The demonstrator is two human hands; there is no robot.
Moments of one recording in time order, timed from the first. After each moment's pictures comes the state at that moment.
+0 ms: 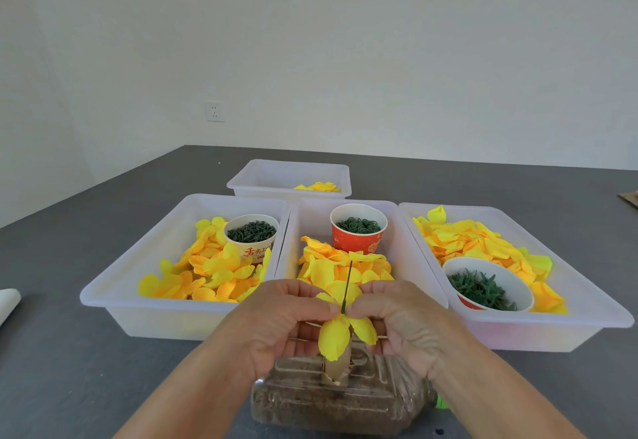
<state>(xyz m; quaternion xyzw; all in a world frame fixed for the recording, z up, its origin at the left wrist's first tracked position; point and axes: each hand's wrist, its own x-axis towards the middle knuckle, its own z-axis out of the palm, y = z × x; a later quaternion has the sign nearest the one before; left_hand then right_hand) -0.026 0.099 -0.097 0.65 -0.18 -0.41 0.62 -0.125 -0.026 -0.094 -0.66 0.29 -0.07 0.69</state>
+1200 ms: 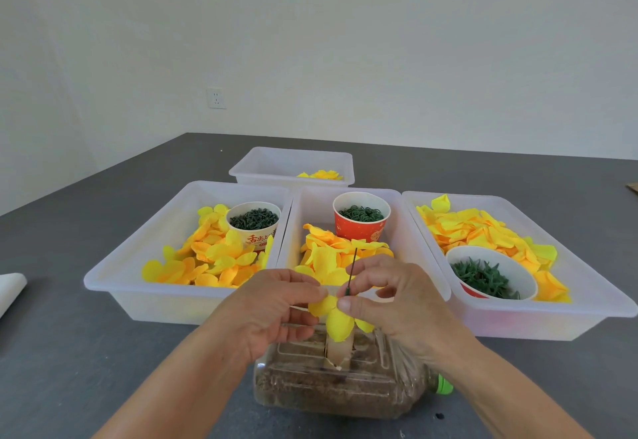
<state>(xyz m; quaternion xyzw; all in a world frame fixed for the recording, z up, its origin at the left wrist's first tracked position) -0.018 0.102 -0.104 0.66 -0.13 -0.40 0.62 -0.137 -0.024 -0.100 -0.86 0.15 -0.21 0.45</state>
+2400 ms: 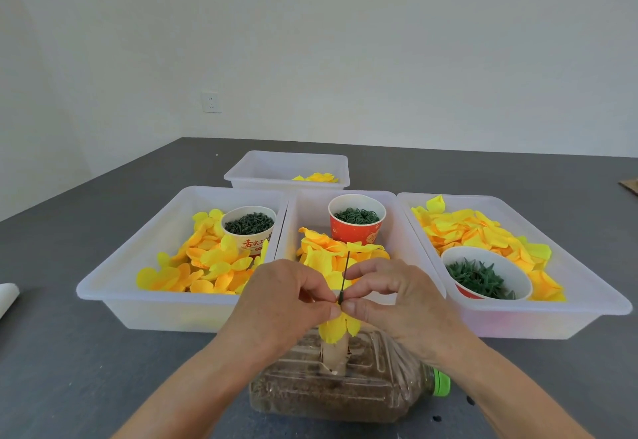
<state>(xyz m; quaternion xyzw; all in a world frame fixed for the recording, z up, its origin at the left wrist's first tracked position) -0.039 0.104 -0.090 0.80 -0.40 -0.09 0.44 -0.140 -0.034 -0.101 -0.88 0.11 -0.21 0.41</state>
